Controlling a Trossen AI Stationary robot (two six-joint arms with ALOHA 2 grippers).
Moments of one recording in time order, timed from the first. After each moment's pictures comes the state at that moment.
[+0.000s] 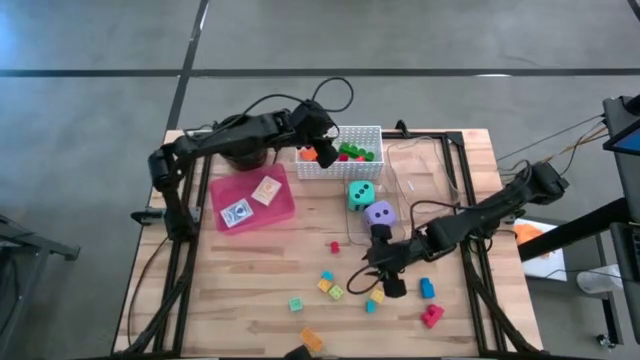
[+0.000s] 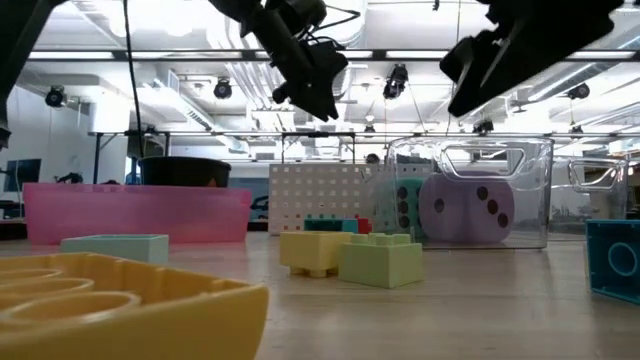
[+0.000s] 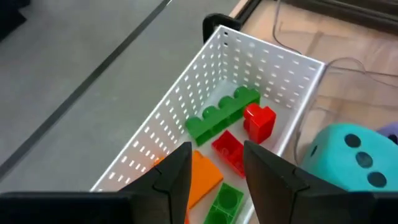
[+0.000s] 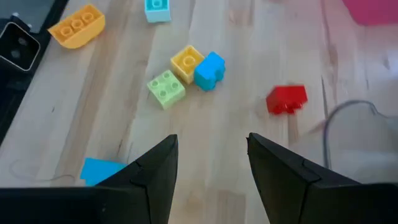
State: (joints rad) left arm 0.41 1.83 1.65 -0.58 -0.18 -0.03; right arm 0.43 1.43 0.90 -0.33 0.16 0.28
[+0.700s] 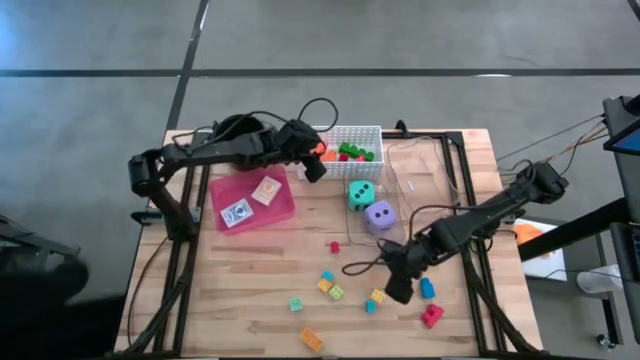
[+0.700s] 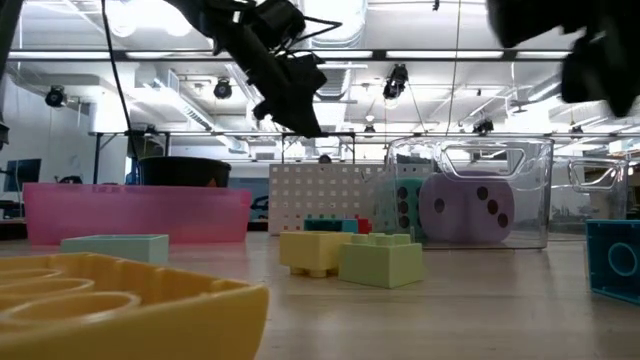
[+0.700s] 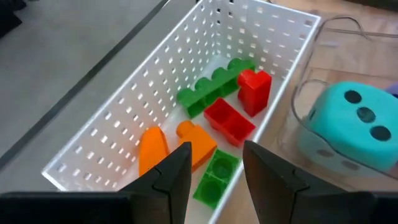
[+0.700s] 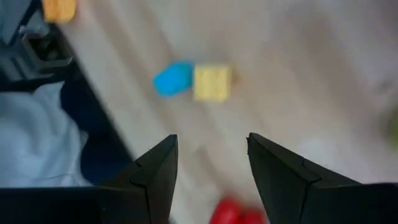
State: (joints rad) left arm 0.38 1.68 1.28 -0.34 -0.18 -0.04; right arm 0.47 1.43 1.01 -0.72 -0.18 1.13
